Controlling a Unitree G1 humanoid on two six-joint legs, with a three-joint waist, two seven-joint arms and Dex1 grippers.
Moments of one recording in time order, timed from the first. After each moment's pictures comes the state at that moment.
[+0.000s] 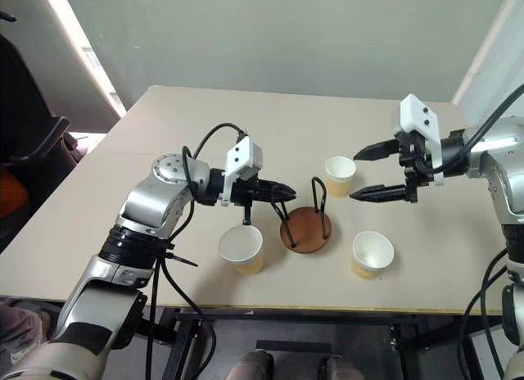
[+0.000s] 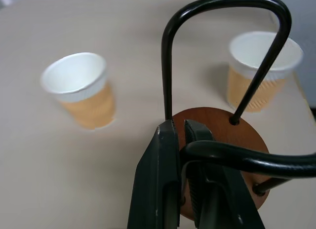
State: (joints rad) left arm -0.89 0.52 -0.26 0.19 -0.23 0.40 -1.22; right arm -0.86 -1.00 0.10 -0.05 0.43 0.65 1.44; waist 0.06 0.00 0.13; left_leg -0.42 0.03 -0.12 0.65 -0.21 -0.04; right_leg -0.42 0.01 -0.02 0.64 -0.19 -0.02
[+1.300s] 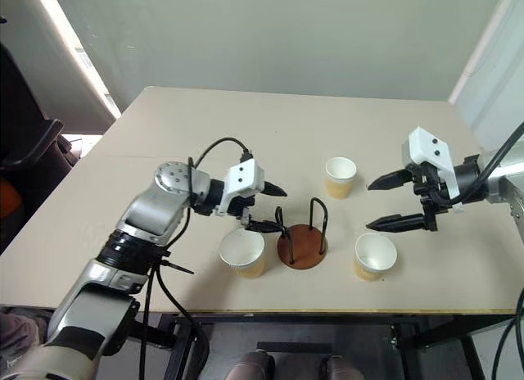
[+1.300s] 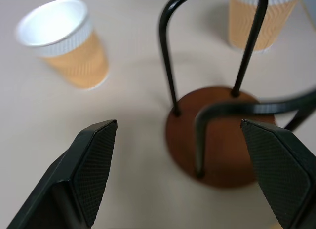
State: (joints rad) left arm -0.86 0.62 -0.28 0.21 -0.13 0.31 -1.29; right arm -0.69 -1.13 0.07 -0.17 0.47 0.71 1.45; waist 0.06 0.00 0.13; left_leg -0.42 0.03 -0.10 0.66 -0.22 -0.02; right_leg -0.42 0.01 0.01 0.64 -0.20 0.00
